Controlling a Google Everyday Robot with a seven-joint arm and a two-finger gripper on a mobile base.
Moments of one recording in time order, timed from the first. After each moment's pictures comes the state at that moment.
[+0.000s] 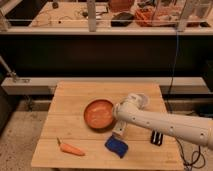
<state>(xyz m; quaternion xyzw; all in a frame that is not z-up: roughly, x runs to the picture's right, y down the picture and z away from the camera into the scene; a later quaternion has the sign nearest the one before) 0.067 0.146 0.839 -0.04 -0.15 -0.63 0.76</state>
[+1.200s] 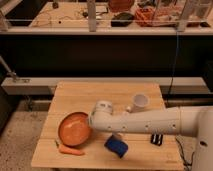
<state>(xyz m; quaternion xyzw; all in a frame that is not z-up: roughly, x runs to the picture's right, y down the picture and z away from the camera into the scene) -0.078 0.172 0.818 0.00 -0.21 -0.72 0.66</state>
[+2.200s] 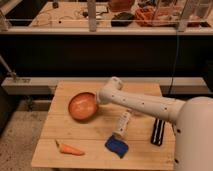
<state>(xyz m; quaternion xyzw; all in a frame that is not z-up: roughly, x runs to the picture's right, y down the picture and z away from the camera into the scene) -0.023 0.078 0.892 0.00 -0.20 -0.69 0.70</state>
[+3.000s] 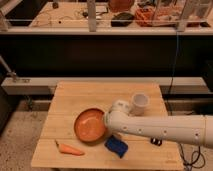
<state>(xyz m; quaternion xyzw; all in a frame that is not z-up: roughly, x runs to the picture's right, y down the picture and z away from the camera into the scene) -0.006 0.185 0.796 -0.04 -0.17 -0.71 0.69</state>
